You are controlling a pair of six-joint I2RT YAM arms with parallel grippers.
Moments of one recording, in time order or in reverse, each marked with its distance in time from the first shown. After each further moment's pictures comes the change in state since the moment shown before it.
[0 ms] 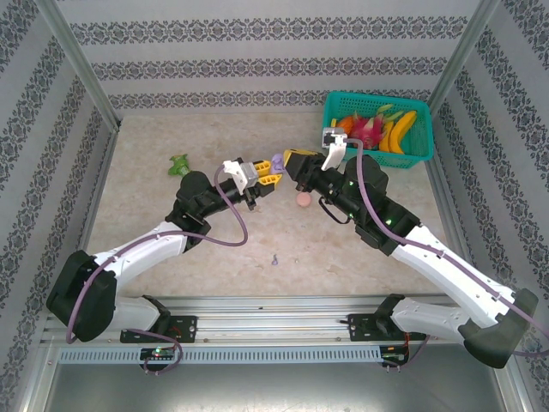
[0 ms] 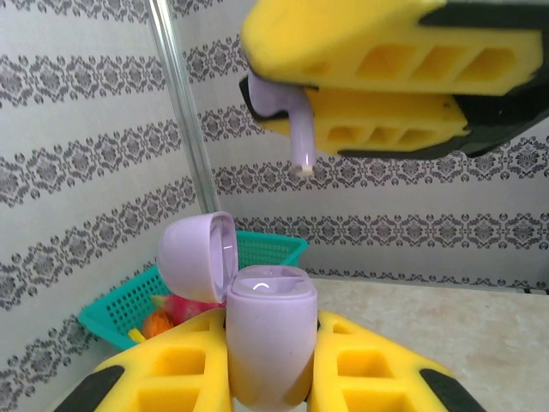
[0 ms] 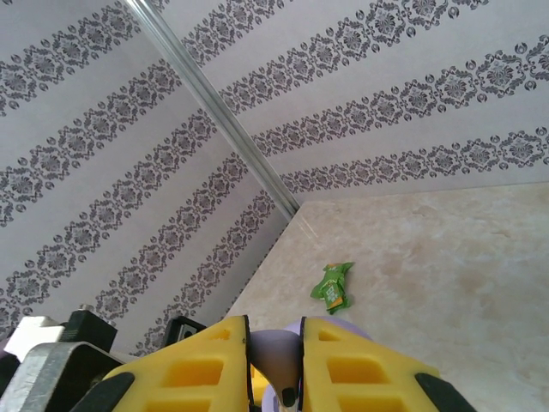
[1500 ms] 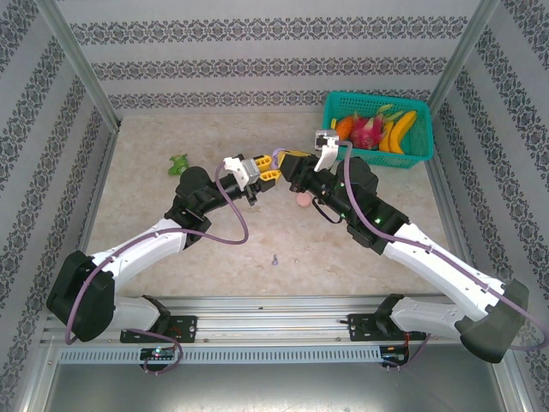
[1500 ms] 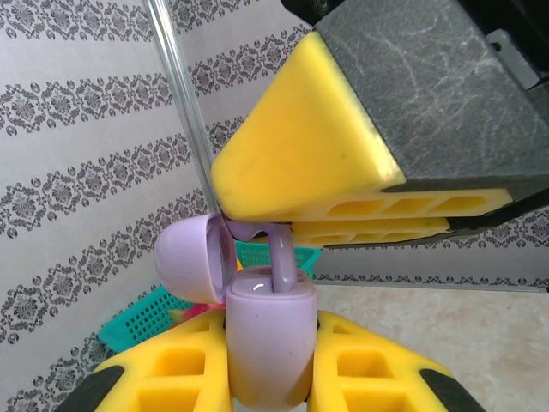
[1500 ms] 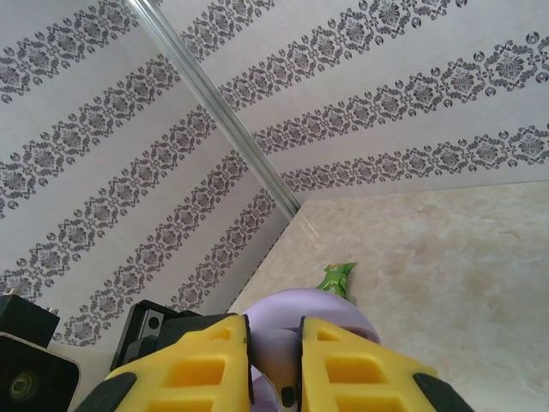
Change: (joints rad) left arm 0.000 0.000 0.043 -0.040 -0.005 0.040; right arm 0.006 0.044 -0.045 0.096 0.000 0.000
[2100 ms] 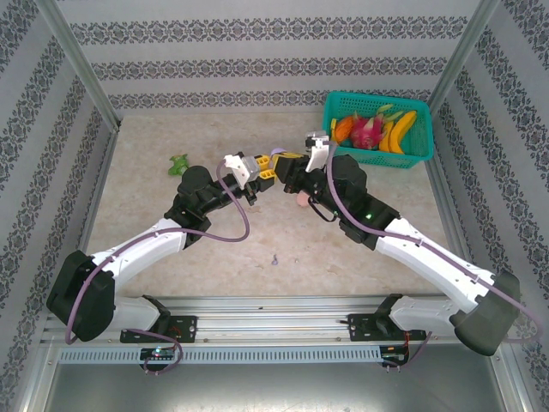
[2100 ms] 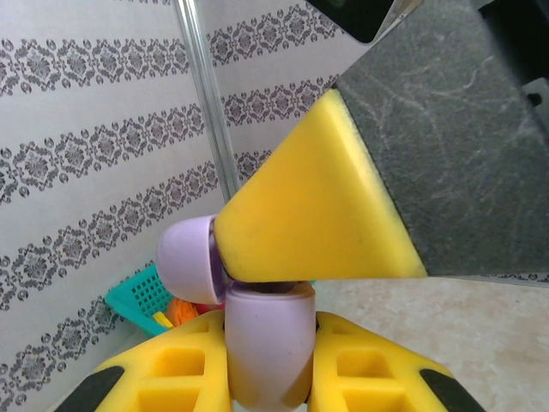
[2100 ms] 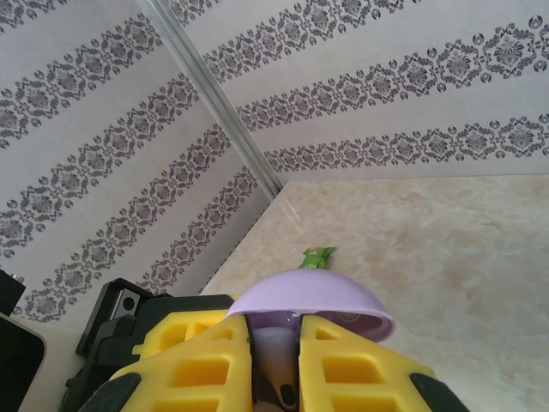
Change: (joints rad) left arm 0.002 0.002 0.000 -0.052 -0.053 -0.032; right arm 0.005 0.066 0.009 -0.008 -0.009 -0.072
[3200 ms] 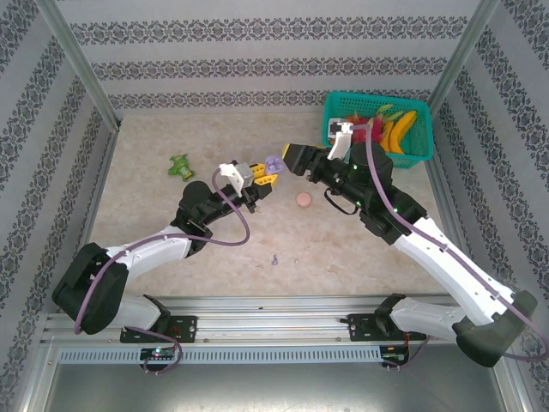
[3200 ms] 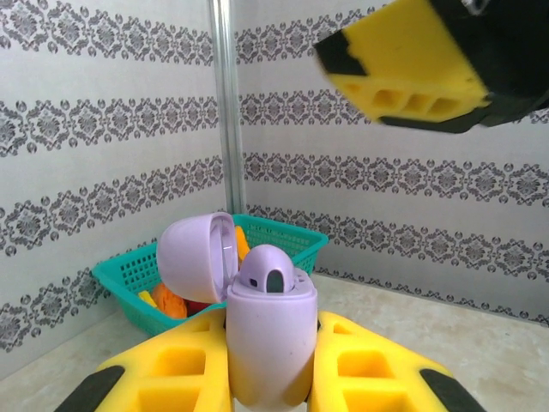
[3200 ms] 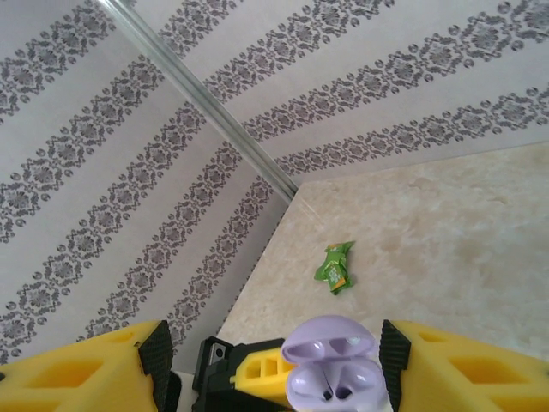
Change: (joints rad) left arm -0.002 0.050 -0.152 0.258 -0.063 -0.164; right arm -0.106 -0.082 0.133 -0.238 -0.092 0.170
